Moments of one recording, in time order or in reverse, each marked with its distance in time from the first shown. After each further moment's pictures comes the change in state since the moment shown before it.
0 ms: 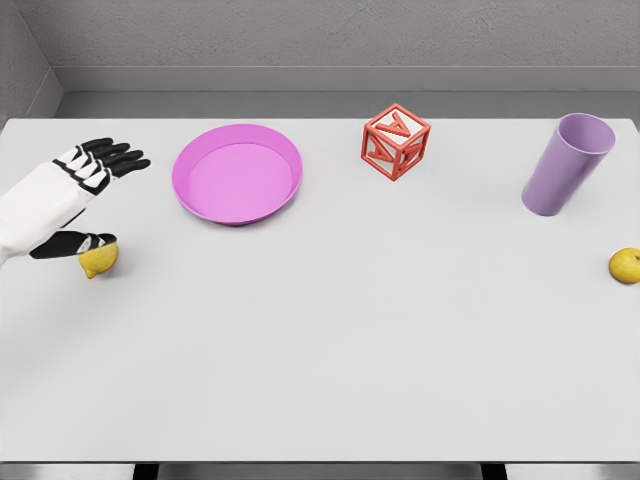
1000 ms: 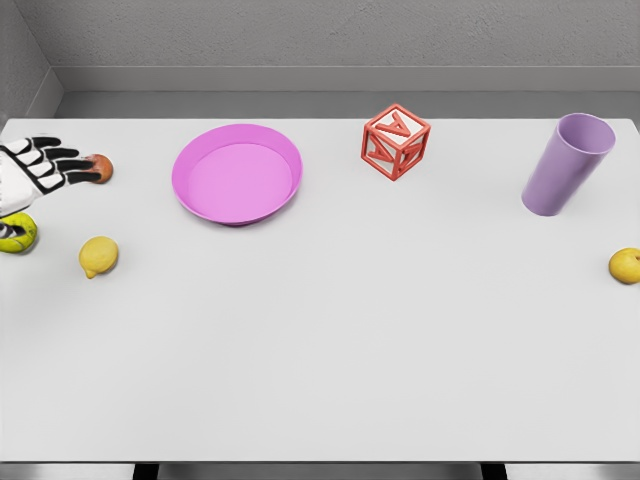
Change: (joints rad) left arm -0.058 0.326 -0.013 -0.005 -0.055 -0.001 -0.188; right arm 0.003 0.000 0.022 0.004 0.001 0.000 0.001
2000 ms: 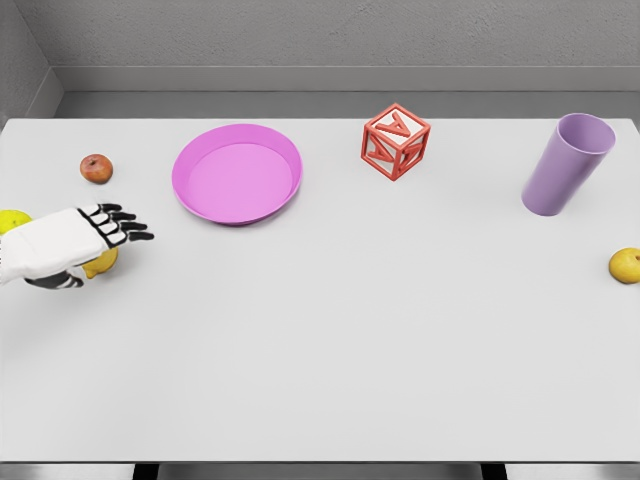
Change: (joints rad) left arm -0.103 -0.170 -0.248 0.144 -0.111 0.000 -0.034; right arm 0.000 0.000 0.000 0.000 0.000 0.000 0.000
